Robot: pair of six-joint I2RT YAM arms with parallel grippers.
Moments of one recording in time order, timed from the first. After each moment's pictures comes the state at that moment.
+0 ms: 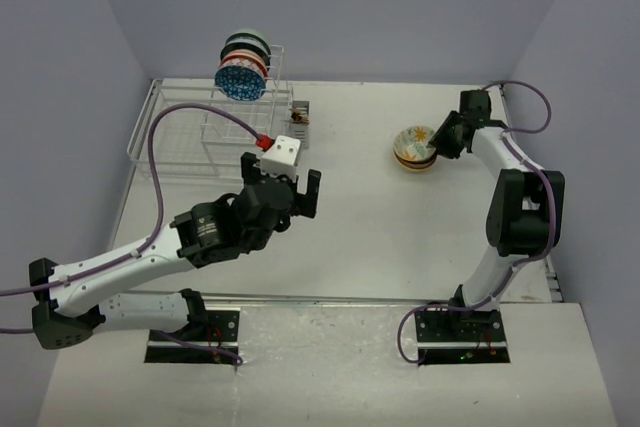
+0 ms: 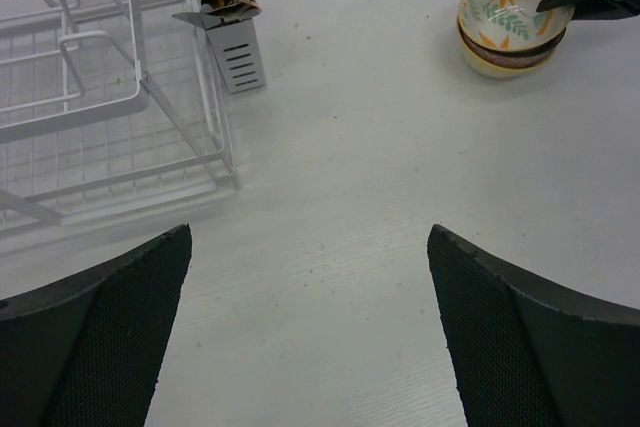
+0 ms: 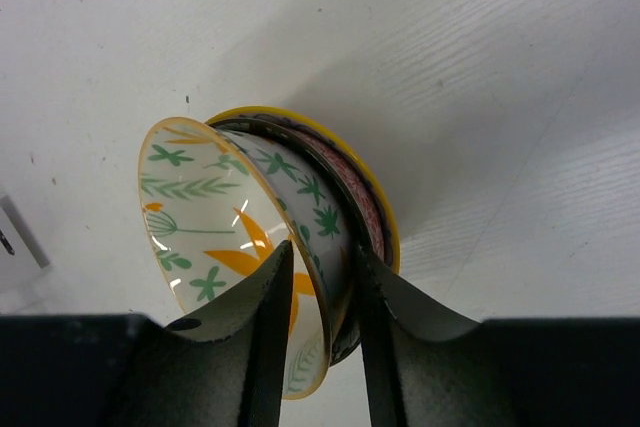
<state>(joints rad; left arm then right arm) -1.15 1.08 1.14 -0.52 -0.79 -0.37 -0.05 1.81 1.33 -0.44 -0.07 0.62</state>
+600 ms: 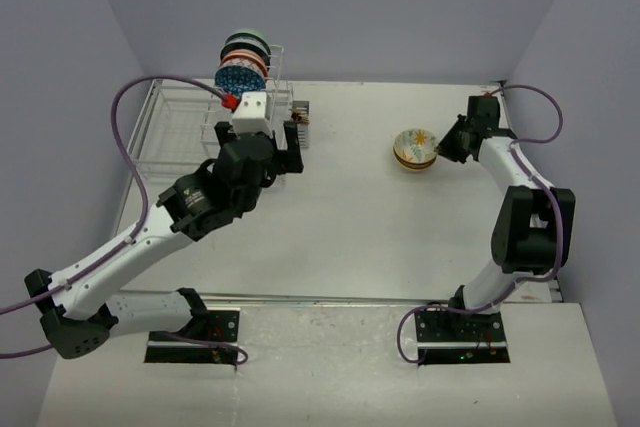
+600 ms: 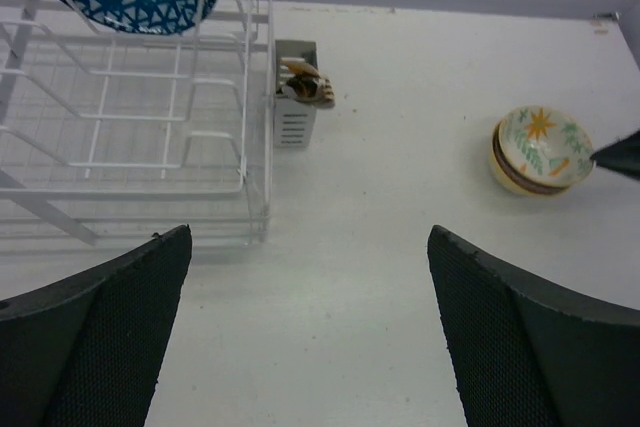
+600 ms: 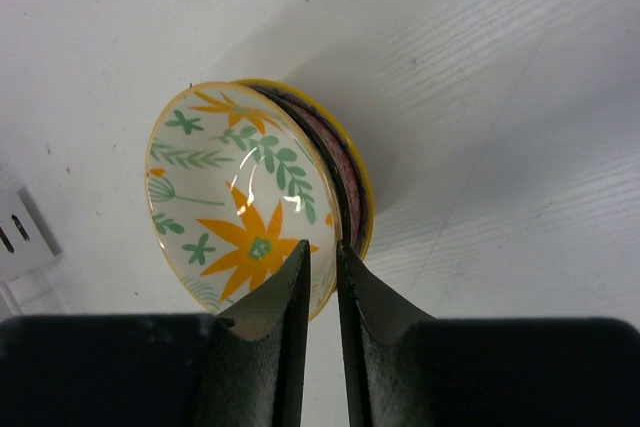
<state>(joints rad) -0.96 1.12 1.26 -0.54 -0.75 -0.43 -0.07 1.69 1.25 -0.42 -0.06 0.62</state>
